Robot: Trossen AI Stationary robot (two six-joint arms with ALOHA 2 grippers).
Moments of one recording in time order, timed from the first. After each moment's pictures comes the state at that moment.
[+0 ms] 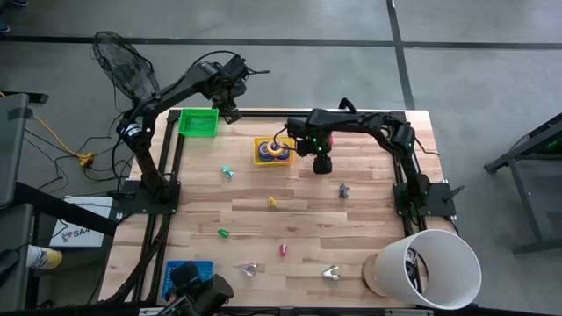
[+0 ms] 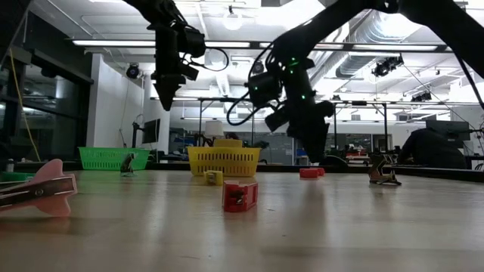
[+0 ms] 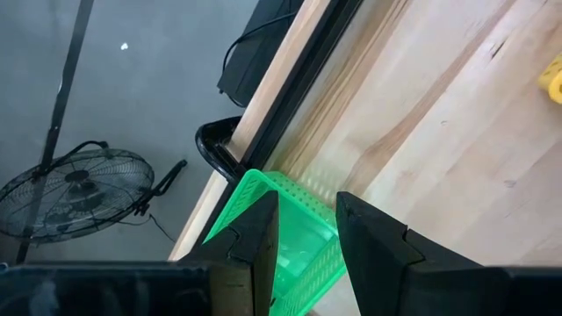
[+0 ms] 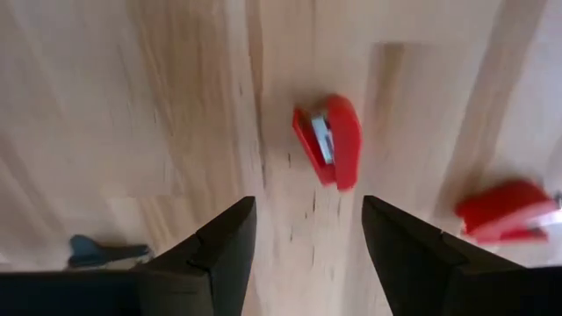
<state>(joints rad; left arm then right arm) 0.79 1.75 1.67 -1.20 -0.29 0.29 -0.43 2.12 1.62 -1.27 0.04 -0.40</state>
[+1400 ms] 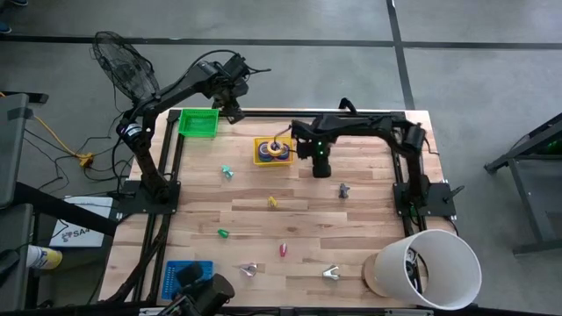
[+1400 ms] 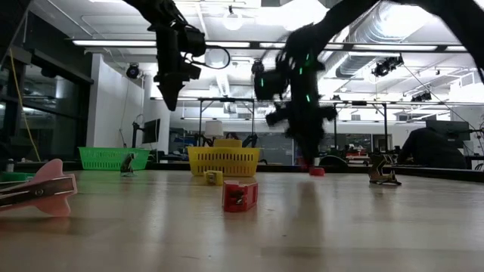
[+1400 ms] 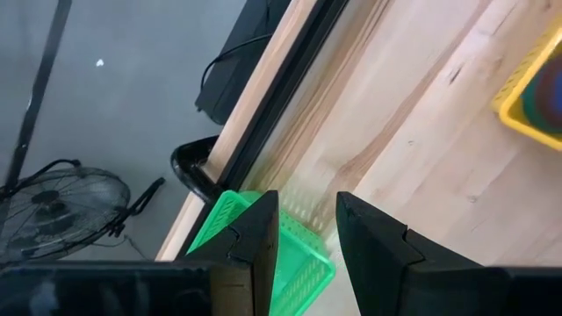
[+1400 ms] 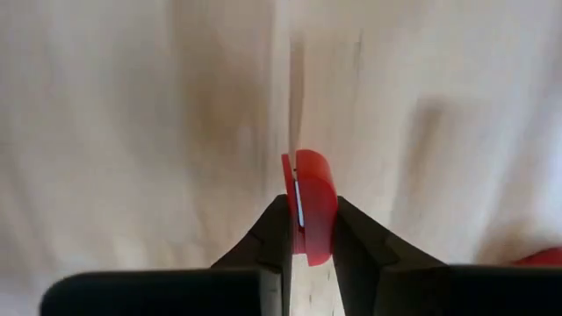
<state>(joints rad) 0.79 1.75 1.67 -1.16 -0.21 0.29 -0.42 2.00 1.45 -1.01 -0.05 -0.40</state>
